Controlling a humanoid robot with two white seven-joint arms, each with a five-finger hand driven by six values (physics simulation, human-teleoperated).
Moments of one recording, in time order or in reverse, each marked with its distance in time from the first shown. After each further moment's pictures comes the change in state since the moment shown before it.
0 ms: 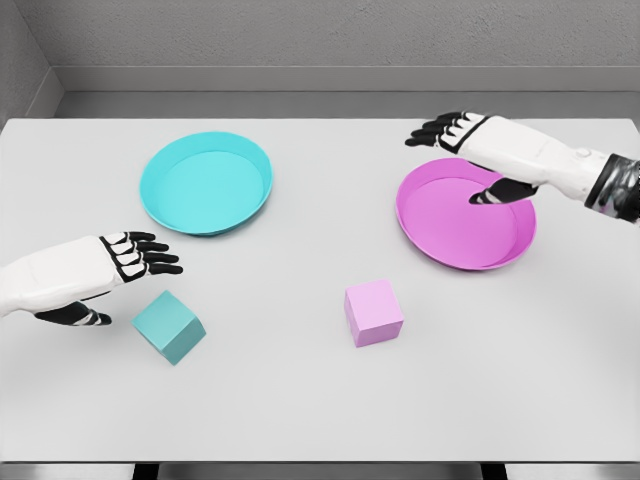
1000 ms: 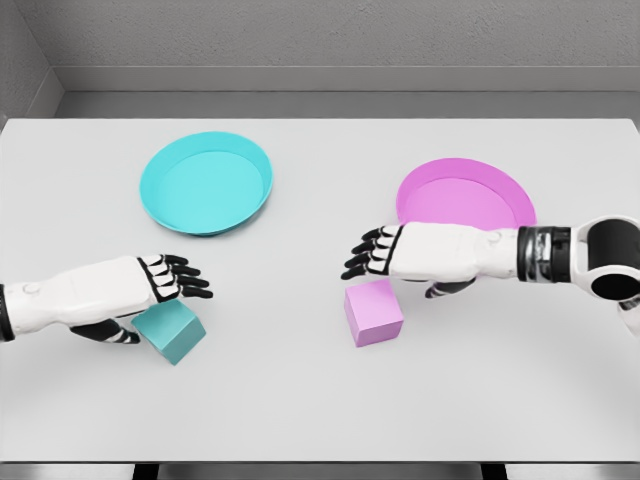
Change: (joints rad) left arm -0.032 -0.105 -0.034 -0.003 0.016 -0.001 -0.153; right arm -0.048 -0.139 0.427 -0.199 0.004 0.000 0.001
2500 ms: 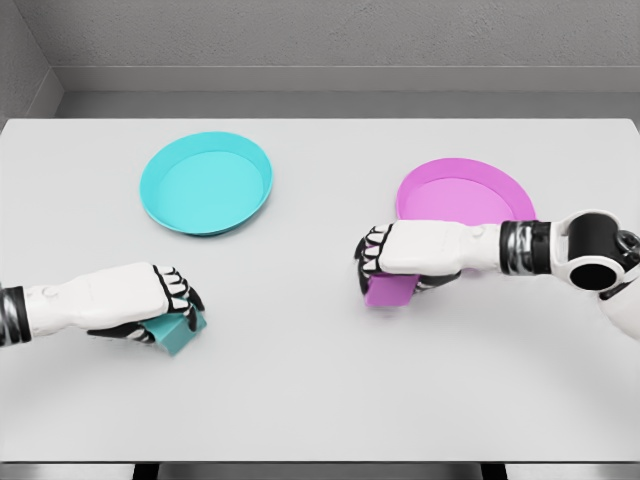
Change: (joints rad) left arm -0.058 -0.035 -0.049 0.014 -0.064 0.000 -0.006; right arm -0.048 0.051 0.026 0.110 -0.014 -0.001 -0.005
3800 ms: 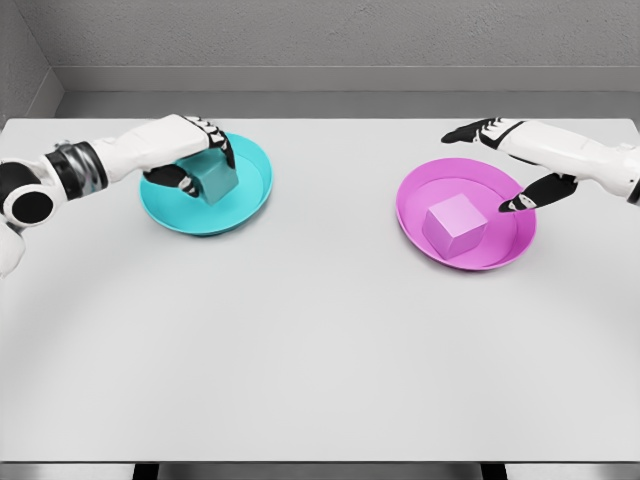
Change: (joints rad) left arm -0.451 -0.500 0.018 0.615 -0.043 0.082 -0.146; right arm 0.017 -0.082 -0.290 0.236 -0.308 0.001 0.005
